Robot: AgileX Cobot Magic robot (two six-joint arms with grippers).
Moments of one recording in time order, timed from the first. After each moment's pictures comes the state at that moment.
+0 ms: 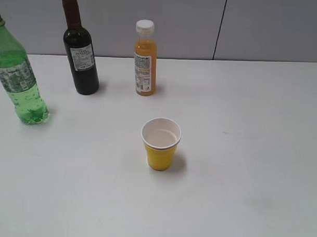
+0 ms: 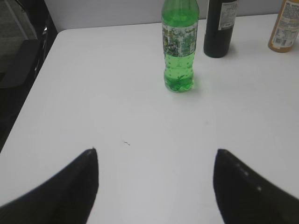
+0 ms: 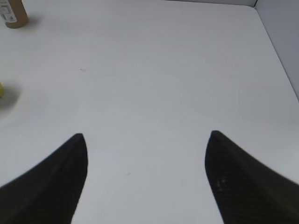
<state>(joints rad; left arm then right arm) -0.04 0.01 -0.51 -0.06 1.04 0.08 0.08 0.00 -0.41 0.00 0.94 -0.01</state>
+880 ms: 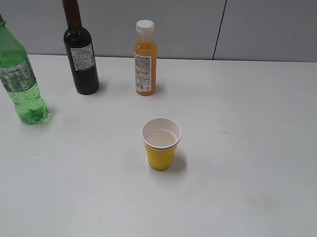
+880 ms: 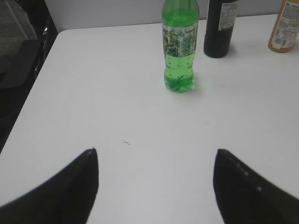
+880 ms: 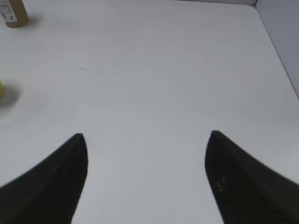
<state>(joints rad) -0.04 0.01 -0.51 -0.06 1.04 0.08 0.08 0.00 -0.41 0.00 0.94 -0.01</state>
